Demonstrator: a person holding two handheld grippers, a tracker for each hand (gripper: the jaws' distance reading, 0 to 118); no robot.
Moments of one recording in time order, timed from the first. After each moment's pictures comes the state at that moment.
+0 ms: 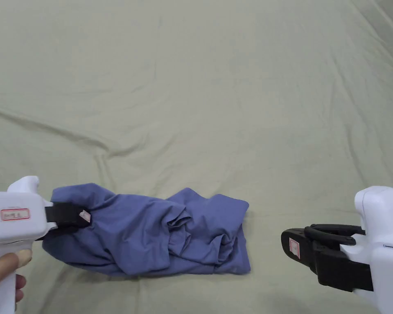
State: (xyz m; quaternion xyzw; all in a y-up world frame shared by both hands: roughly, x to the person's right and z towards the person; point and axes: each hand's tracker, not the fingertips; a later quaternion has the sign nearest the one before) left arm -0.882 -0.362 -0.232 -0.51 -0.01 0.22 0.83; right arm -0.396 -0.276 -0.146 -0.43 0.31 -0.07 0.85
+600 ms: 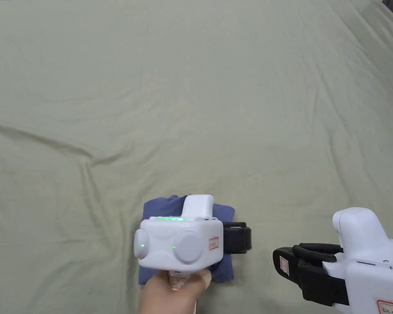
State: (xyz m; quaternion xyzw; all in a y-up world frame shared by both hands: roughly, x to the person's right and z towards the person) left arm -0.619 -0.433 -0.249 -0.50 -0.21 0.16 0.82; right arm -0.374 -0.298 -0.145 -0.46 0.27 -0.08 0.84
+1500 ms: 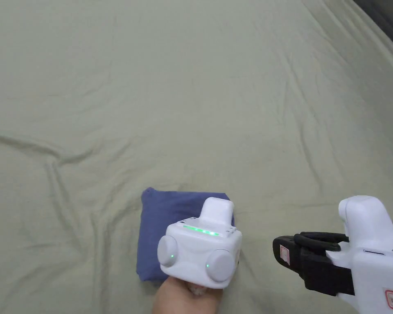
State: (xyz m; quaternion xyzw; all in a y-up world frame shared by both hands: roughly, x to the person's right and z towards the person) left arm -0.527 -0.443 -0.230 -0.46 -0.19 -0.02 0.87; right arm -0.343 -0.285 -0.132 -0.45 0.24 -0.09 0.86
